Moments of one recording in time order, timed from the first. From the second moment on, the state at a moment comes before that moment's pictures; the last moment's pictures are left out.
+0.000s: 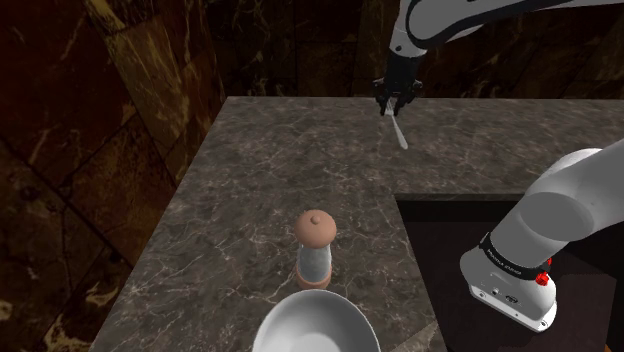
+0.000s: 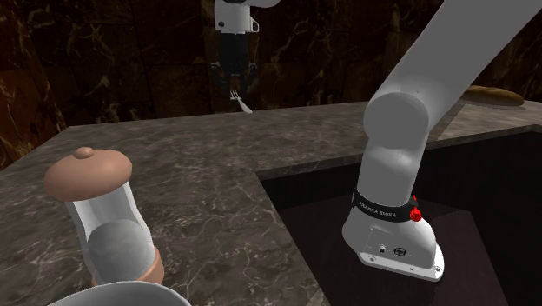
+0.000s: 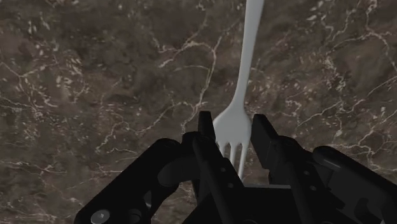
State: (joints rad) arm -0.12 -0.43 0.05 -2.41 -0.01 2.04 0.68
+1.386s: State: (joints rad) arm 0.15 -0.97 0.36 -2.70 0.25 1.81 1.06
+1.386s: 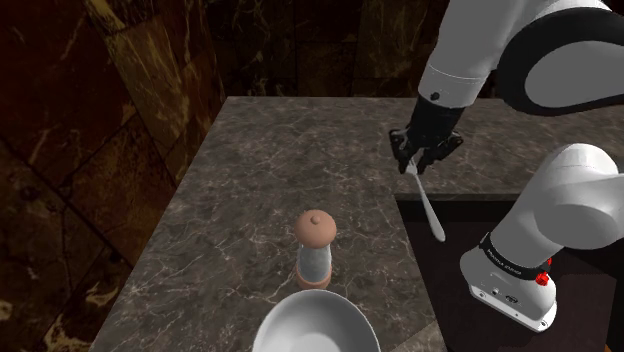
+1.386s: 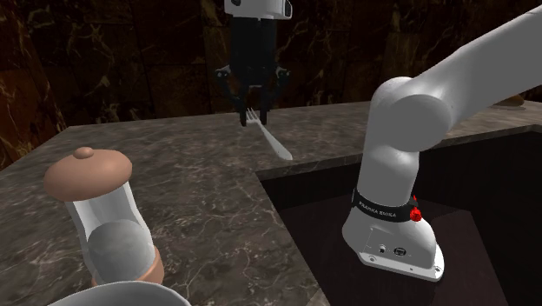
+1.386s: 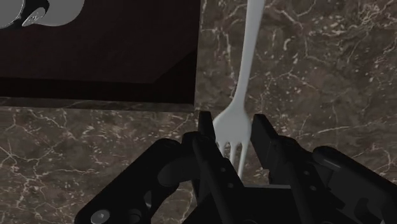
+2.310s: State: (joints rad) arm 0.35 -1.07 0.66 -2.61 0.51 1.66 1.42
